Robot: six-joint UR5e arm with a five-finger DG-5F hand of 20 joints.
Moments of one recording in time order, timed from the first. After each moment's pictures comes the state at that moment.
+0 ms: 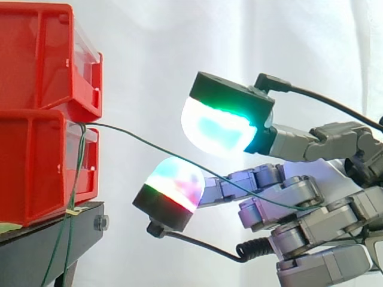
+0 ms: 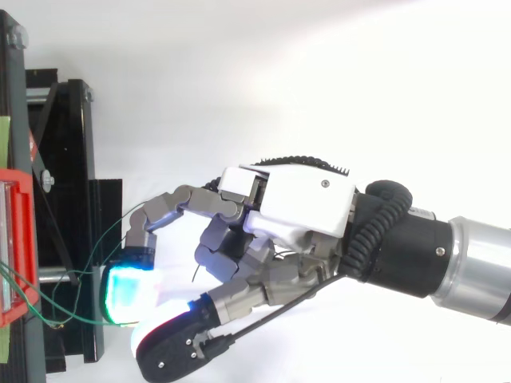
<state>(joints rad) 0.28 -2.36 -1.08 -3.02 -1.05 0.23</state>
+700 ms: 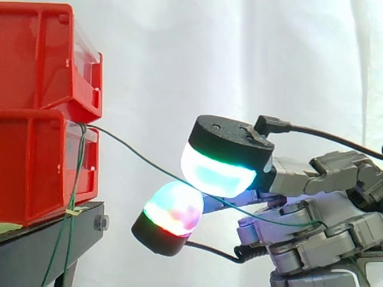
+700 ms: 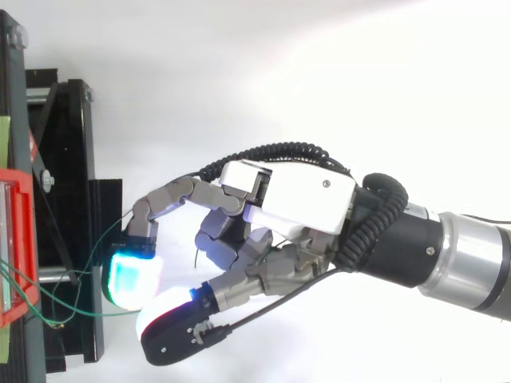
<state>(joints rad) 0.28 -2.36 -1.16 -2.84 -1.01 0.02</state>
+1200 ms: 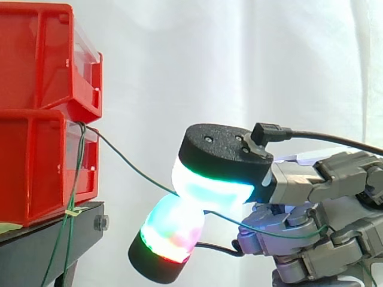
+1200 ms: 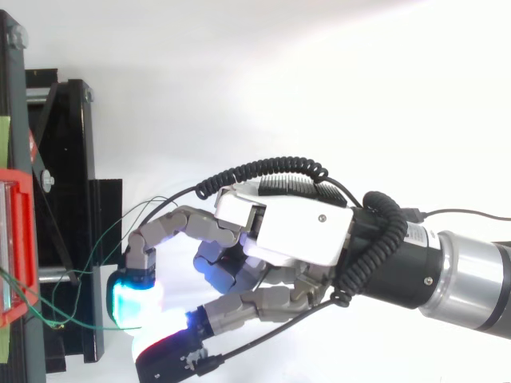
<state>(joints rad) 0.30 -2.36 -1.15 -2.83 -1.01 -0.17</state>
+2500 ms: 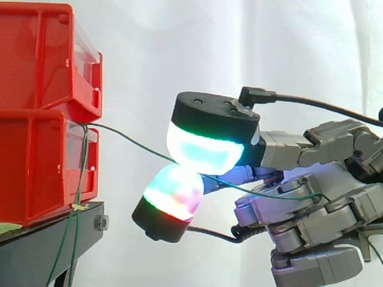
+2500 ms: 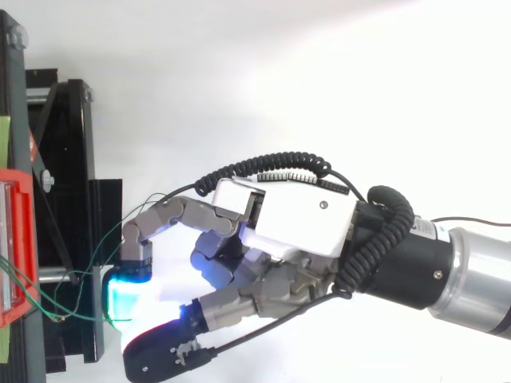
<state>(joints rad) 0.29 -2.36 -1.08 -2.97 -1.01 -0.03</state>
